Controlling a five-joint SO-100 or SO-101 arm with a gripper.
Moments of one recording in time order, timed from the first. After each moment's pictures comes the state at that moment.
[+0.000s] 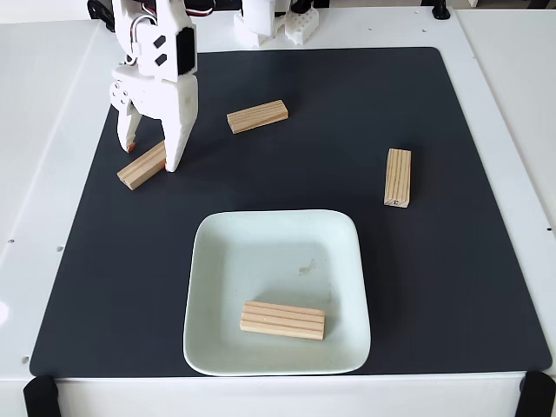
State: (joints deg) arm 17.8 79.1 102.2 46.0 95.0
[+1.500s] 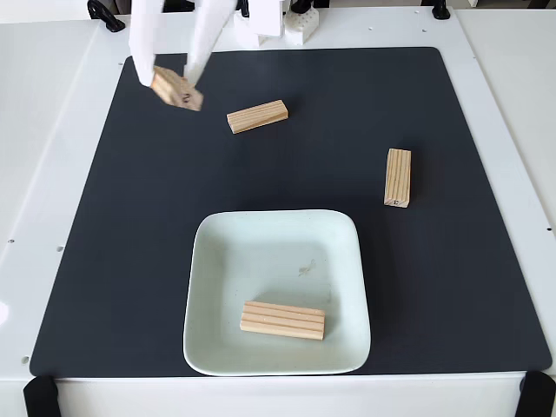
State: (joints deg) arm 4.3 114.3 107.9 41.0 42.8
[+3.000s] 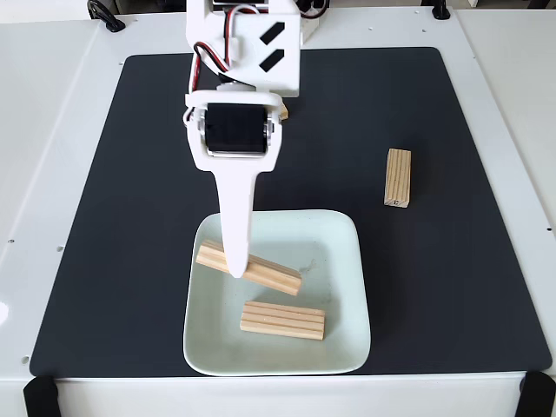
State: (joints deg) arm -7.3 46.6 29.8 52.6 -2.5
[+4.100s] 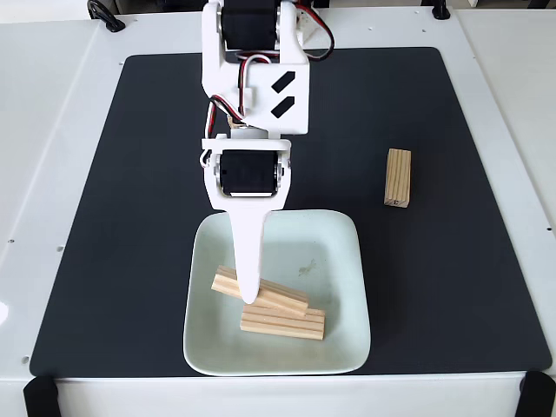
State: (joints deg) arm -7.5 40.1 26.6 50.6 -0.3
